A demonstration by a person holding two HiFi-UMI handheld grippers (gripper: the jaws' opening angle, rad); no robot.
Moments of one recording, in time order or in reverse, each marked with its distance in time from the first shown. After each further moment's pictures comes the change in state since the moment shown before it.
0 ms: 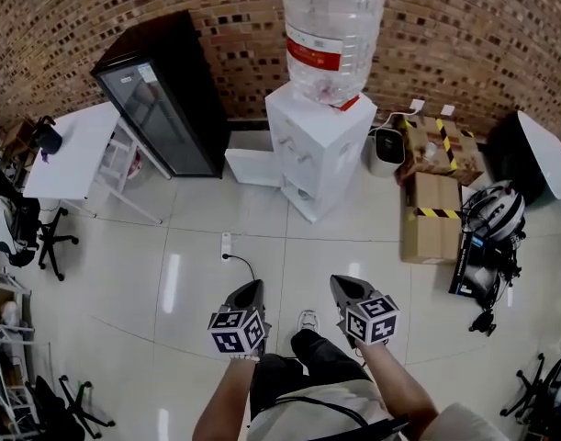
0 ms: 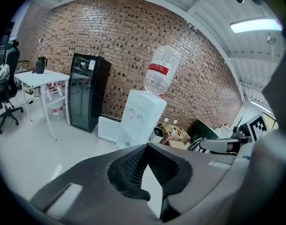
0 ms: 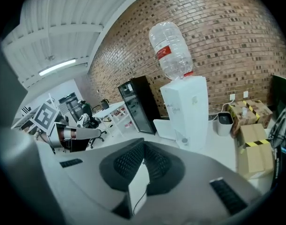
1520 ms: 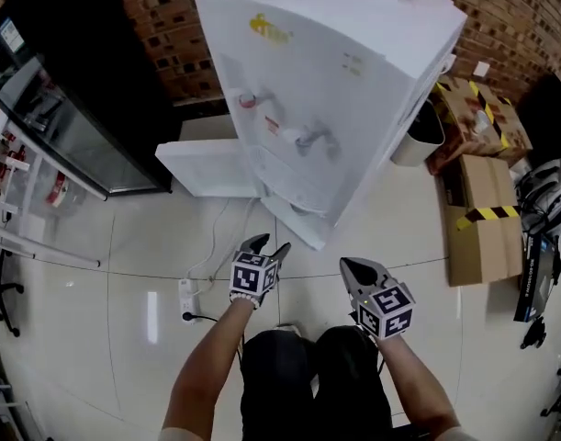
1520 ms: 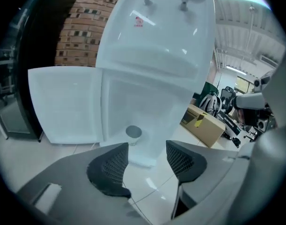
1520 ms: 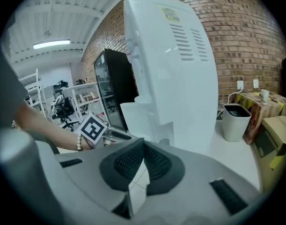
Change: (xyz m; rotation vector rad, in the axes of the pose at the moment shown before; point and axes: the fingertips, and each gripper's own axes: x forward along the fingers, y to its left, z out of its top) left arm 0.607 0.207 -0.170 0.371 0.189 -0.269; right arm 0.384 -0.288 -0.144 -0.133 -0.091 -0.127
